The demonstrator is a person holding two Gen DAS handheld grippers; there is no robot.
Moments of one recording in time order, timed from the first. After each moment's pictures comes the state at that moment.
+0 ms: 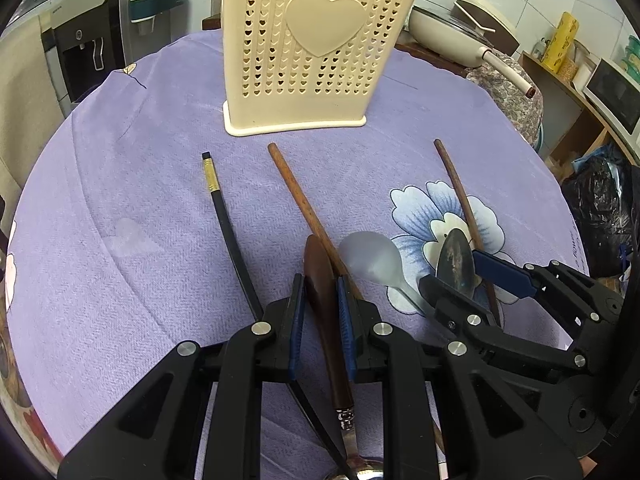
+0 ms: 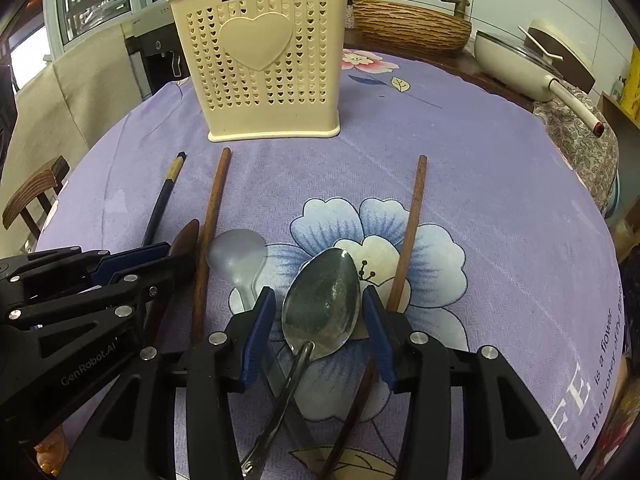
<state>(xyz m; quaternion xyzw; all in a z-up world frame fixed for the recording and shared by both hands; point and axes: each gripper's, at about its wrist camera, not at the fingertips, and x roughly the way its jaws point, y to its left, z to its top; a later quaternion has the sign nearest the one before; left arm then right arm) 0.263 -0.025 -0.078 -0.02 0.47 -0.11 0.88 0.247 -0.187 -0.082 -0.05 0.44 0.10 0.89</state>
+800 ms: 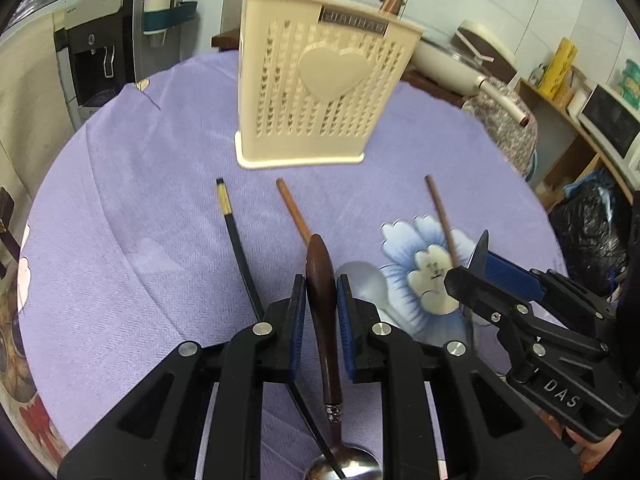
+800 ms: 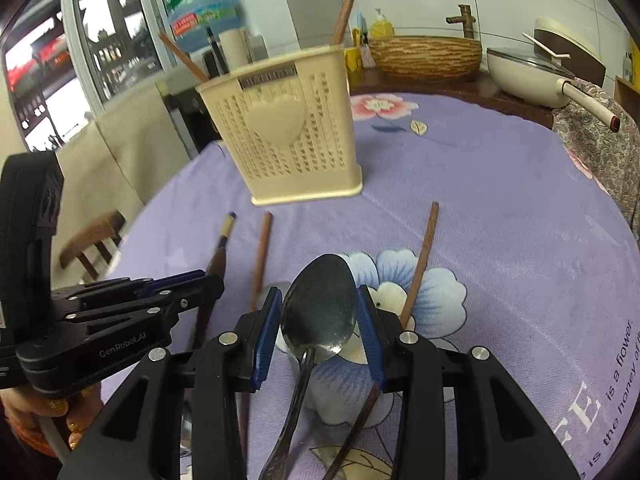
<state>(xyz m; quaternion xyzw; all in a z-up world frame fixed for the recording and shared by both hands) 0.253 -0.013 -0.044 -0.06 0.43 -0.12 0.89 0.236 -0.219 -0.039 0.04 0.37 0.19 0.91</state>
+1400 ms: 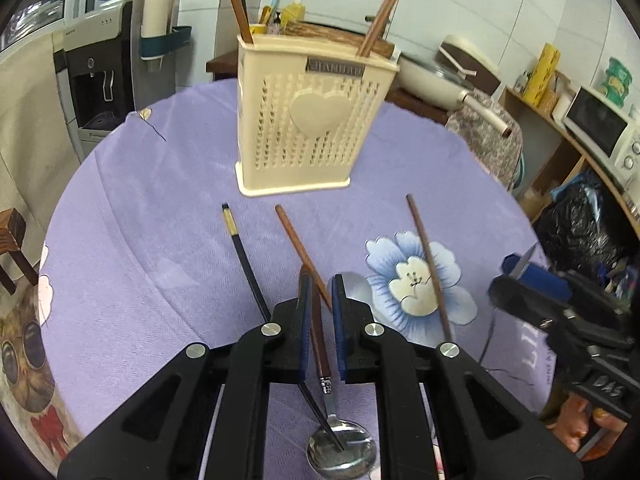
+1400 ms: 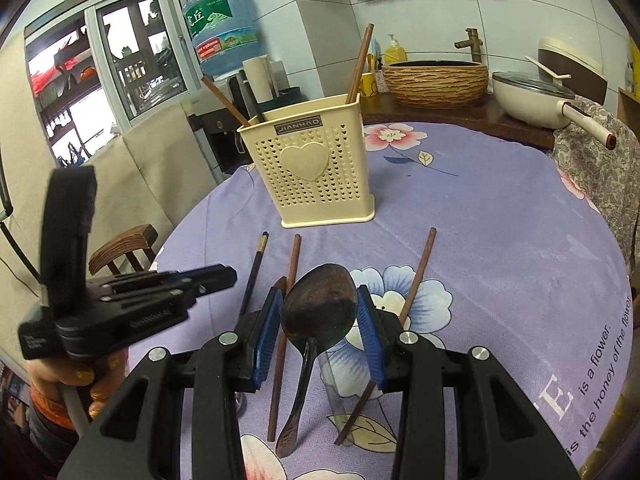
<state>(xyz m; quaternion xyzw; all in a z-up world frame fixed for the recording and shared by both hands) 0.240 -0.010 -0.025 -0.04 0.41 -0.12 0.90 0.202 -0.234 -0.004 0.05 0.35 0.21 0.91</state>
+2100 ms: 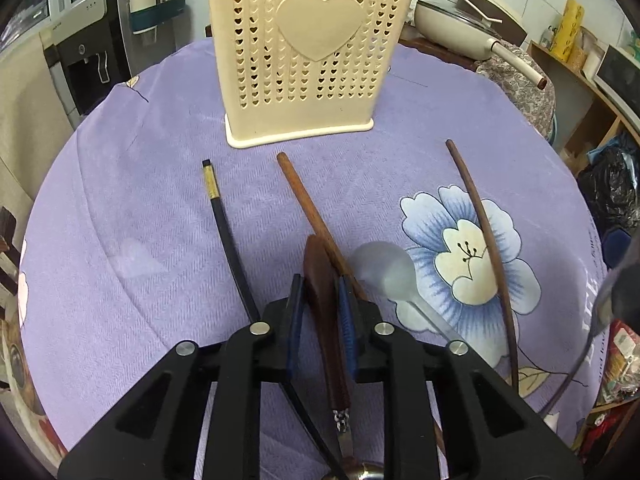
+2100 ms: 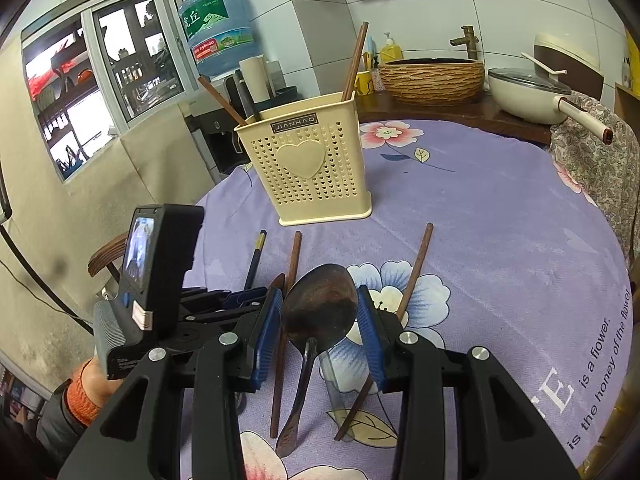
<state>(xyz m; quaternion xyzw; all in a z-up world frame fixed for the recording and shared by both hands) 0.276 -0.038 -0.080 0.01 0.47 -0.09 0.88 0.200 -0.235 -0.004 0.05 0.35 0.21 0.91</state>
